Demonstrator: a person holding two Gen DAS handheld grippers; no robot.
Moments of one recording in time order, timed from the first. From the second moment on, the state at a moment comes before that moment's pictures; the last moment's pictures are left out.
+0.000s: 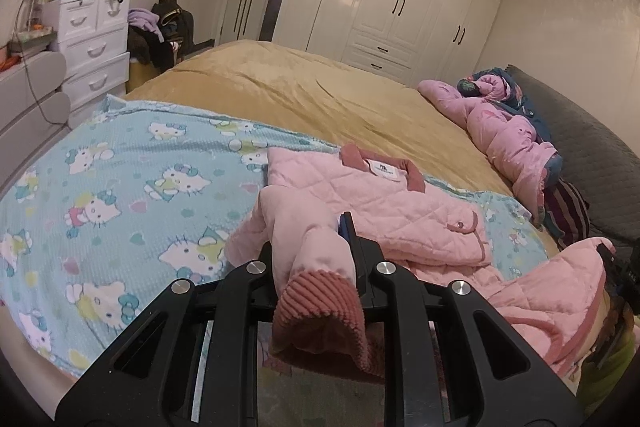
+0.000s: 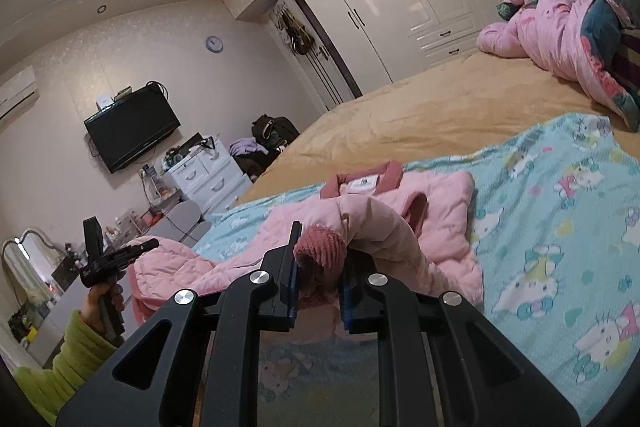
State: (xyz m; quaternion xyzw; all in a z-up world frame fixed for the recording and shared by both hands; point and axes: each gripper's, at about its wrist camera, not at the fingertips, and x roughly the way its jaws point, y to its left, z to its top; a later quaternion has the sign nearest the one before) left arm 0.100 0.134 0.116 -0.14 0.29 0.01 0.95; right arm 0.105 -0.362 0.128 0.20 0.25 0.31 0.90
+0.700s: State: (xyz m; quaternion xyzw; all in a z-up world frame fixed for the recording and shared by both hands) left arm 0.158 0.134 0.147 -0.12 0.26 0.01 0.96; right arm 0.171 -0.365 0.153 0.19 0.23 0.26 0.92
